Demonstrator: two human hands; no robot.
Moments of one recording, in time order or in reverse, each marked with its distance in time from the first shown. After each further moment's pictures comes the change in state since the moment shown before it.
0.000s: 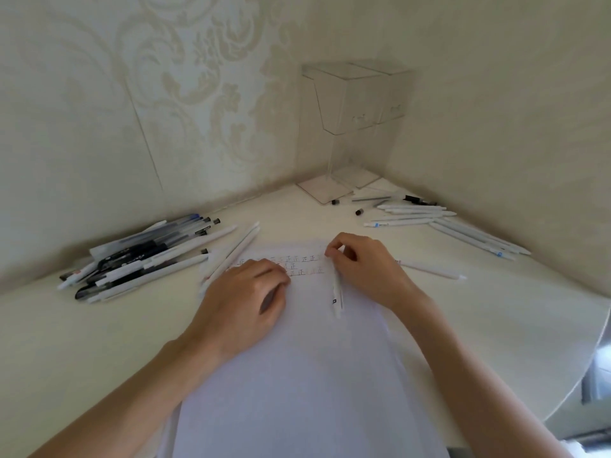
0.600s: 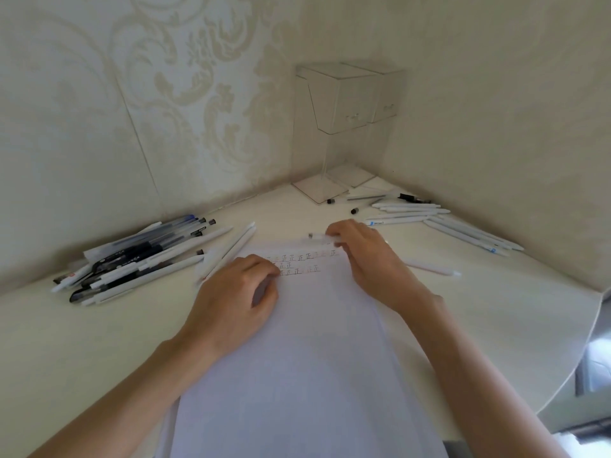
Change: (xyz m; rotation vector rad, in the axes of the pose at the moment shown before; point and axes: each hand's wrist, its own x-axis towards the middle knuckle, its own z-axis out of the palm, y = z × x) left_hand -0.001 -0.008 0.003 -0.083 0.035 -0.094; right_hand -0.003 0.015 -0.003 -0.244 0.102 -0.371
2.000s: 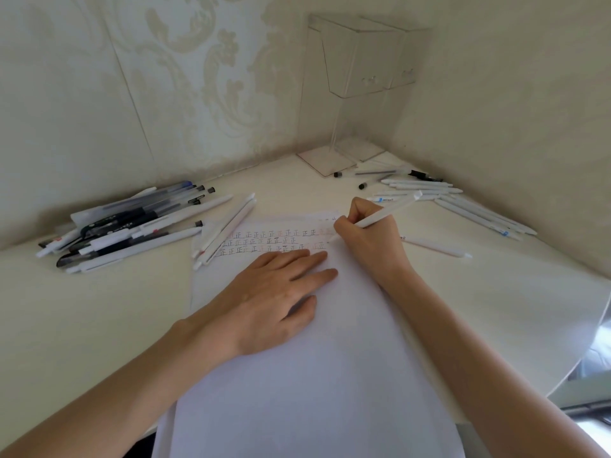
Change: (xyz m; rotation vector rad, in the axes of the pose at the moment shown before) left_hand -0.009 0.024 0.010 0.181 -0.408 0.259; right_hand 0.008 -0.018 0.014 0.550 0.188 0.491
